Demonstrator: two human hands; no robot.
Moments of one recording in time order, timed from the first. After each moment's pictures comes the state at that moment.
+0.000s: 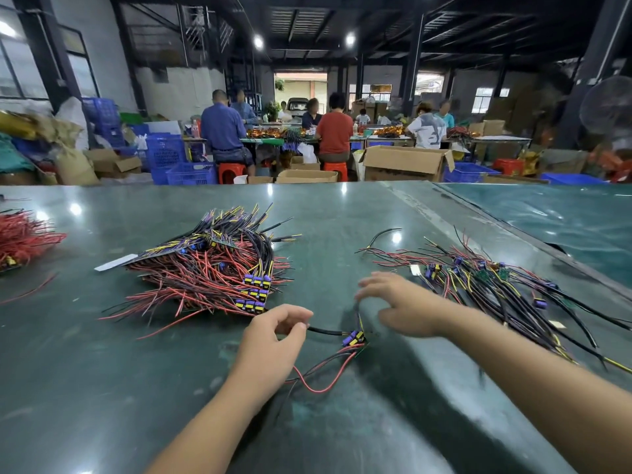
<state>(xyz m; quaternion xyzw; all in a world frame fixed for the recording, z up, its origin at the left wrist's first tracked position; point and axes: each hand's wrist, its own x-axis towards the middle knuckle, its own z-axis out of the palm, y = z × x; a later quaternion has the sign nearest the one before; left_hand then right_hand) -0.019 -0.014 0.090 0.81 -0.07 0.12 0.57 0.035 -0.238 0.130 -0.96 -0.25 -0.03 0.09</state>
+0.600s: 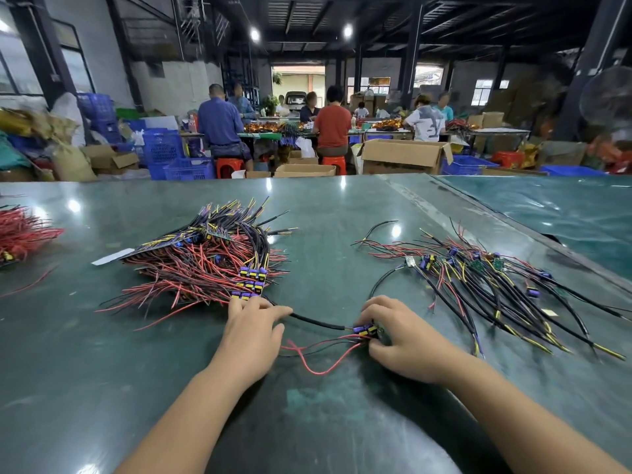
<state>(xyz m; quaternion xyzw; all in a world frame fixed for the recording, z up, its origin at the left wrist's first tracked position) 0.003 0.007 0.076 0.96 -0.10 0.14 0.21 -0.017 -0.235 0.090 -0.95 -0.22 -0.07 0.23</state>
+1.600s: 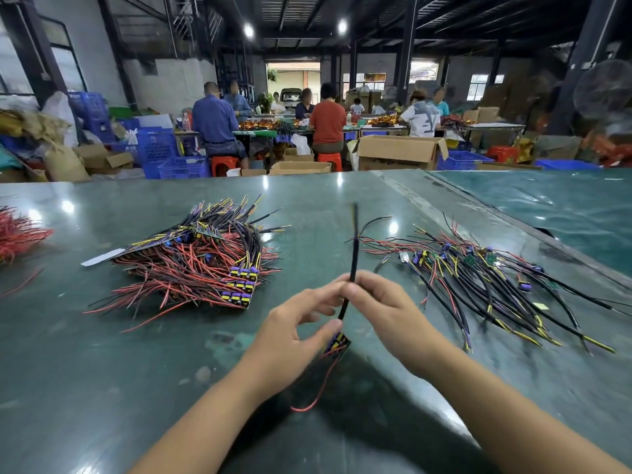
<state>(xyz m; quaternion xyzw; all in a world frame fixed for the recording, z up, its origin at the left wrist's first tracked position) -0.025 -0.040 0.092 0.78 -0.30 0.12 0.54 -0.027 -0.203 0.115 -0.74 -0.20 -0.09 0.63</state>
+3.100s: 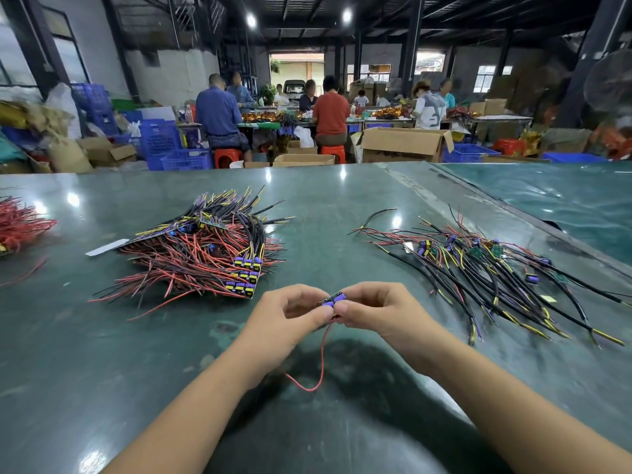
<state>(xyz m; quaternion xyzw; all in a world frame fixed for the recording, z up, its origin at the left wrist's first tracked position) -0.020 -0.029 0.094 0.75 -0.17 -0.01 0.64 -0.030 -0.209 0.103 -0.72 -0.11 0.04 0.69</state>
